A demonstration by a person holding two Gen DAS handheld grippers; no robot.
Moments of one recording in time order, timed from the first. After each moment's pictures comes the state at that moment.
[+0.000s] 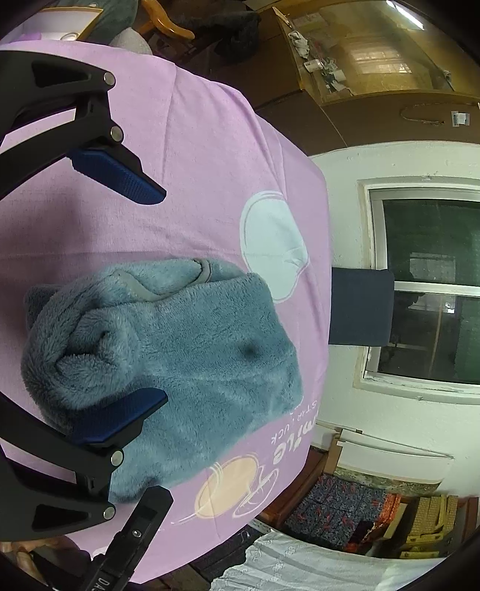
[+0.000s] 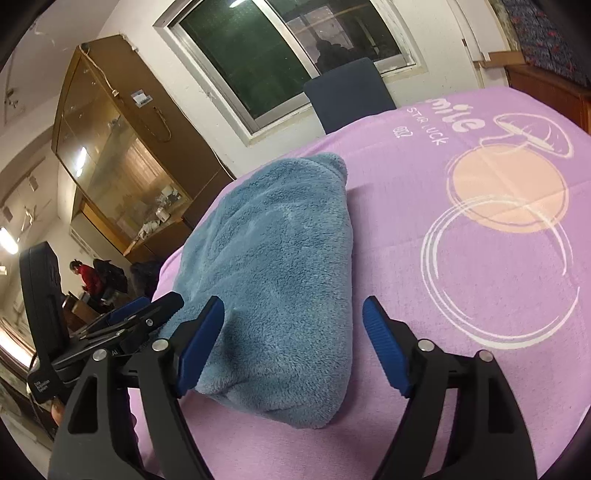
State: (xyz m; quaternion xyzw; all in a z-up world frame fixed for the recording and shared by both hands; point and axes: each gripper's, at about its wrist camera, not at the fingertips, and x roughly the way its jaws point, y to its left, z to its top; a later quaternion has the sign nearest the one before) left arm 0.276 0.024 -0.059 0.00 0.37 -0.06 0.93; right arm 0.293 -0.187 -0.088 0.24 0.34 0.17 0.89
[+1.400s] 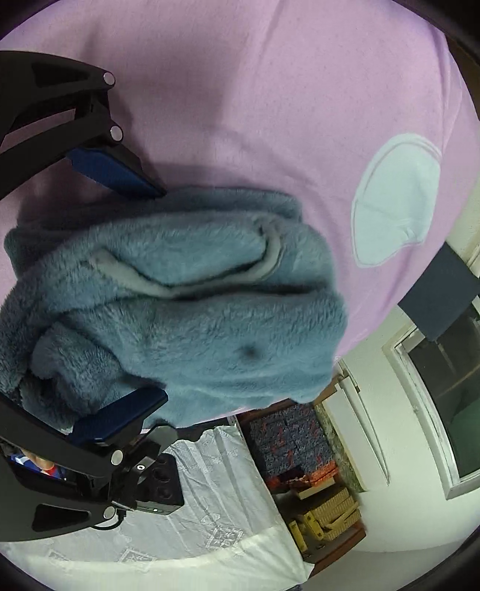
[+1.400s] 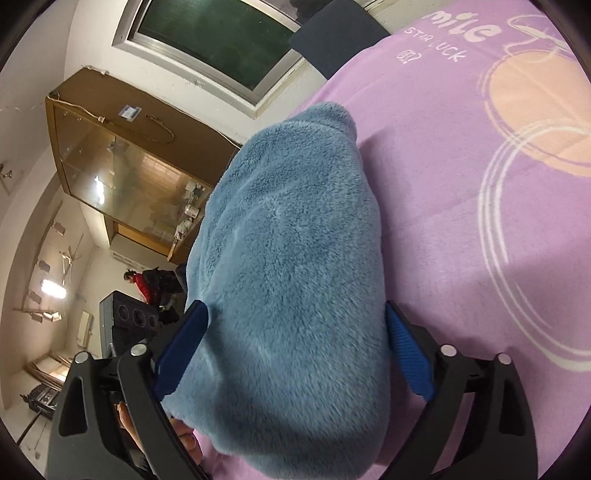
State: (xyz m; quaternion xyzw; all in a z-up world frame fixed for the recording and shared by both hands) left arm 0.350 0.082 -0.129 -0.30 0.49 -0.26 0.78; right arm 0.357 -0.188 -0.119 0.35 0.41 0.24 0.81
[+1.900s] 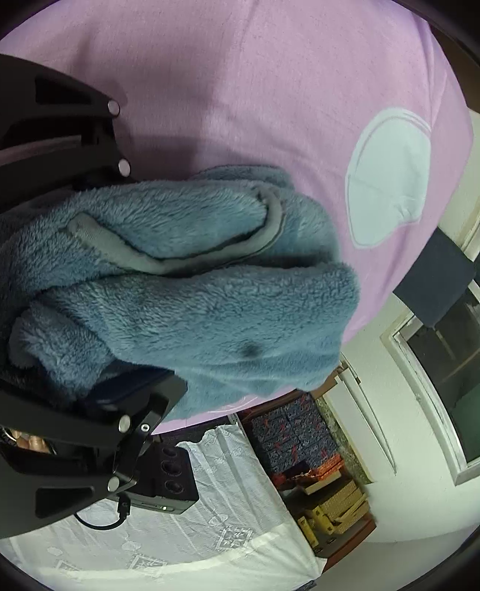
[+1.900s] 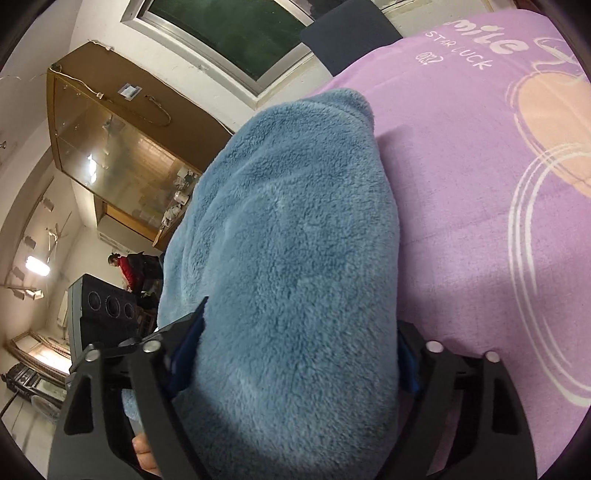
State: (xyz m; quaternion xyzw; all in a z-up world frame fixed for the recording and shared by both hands) left arm 0.349 0.060 -0.122 -0.29 0.47 -0.27 0.79; right arm 0.365 -0.166 -0.127 0.31 0.42 0.24 0.82
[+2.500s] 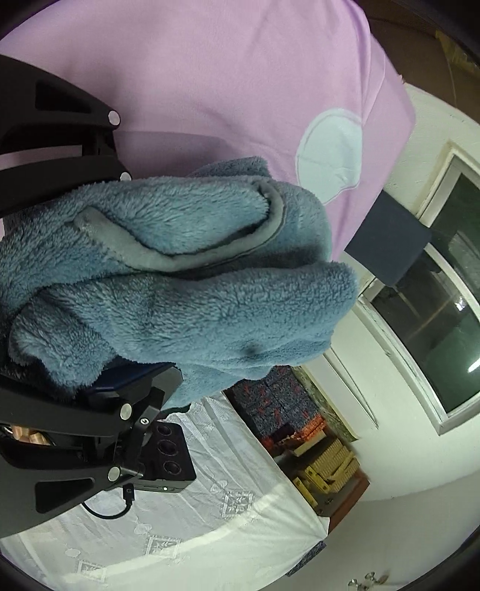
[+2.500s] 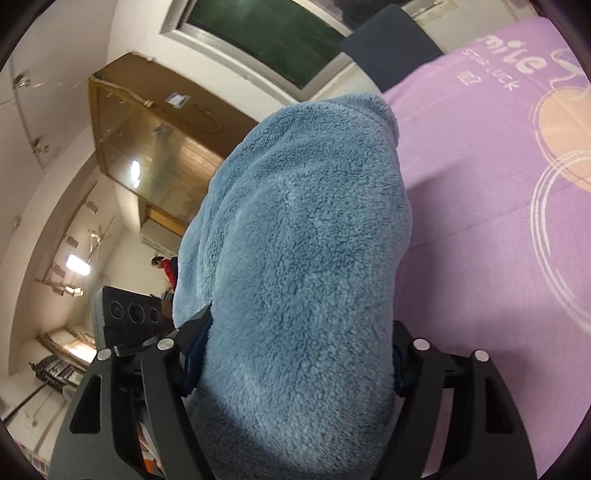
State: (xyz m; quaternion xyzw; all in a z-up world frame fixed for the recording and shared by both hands) left arm 0.261 0.083 -0.060 -0.29 0.38 -0.29 0.82; right arm 0.295 -0.157 -0.061 0.33 0.37 0.31 0.81
